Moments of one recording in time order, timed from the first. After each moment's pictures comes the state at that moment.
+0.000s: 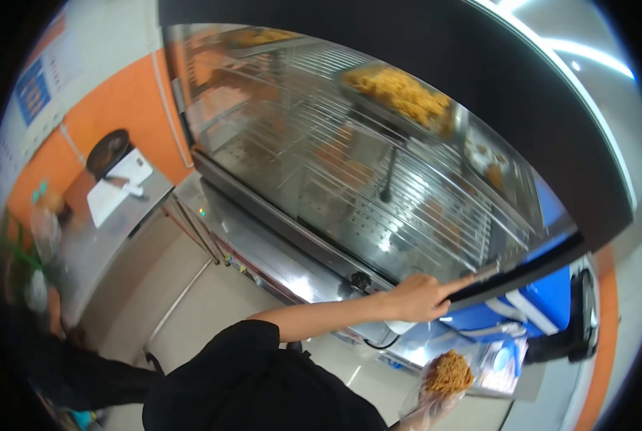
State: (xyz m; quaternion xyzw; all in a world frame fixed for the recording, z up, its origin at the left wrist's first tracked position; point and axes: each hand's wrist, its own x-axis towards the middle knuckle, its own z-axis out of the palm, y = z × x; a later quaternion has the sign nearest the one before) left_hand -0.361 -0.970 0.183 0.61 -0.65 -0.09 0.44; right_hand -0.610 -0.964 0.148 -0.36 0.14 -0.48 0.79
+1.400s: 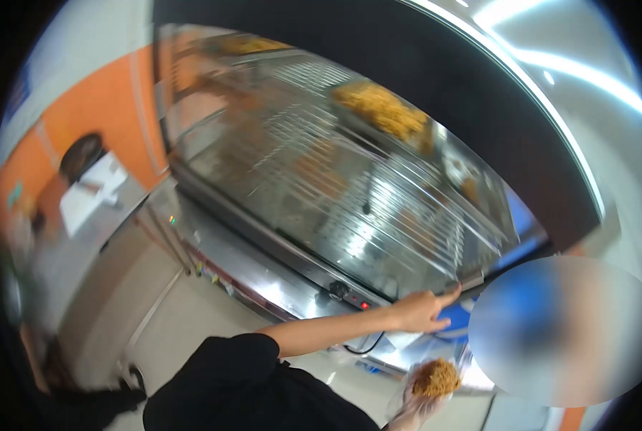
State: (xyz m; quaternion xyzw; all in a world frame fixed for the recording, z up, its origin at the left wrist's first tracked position) left_hand -0.388 -0.995 0.184 0.54 -0.65 -0.21 0.49; right_hand -0.633 -0.982 0.111 -0.20 0.04 -0.45 0.87
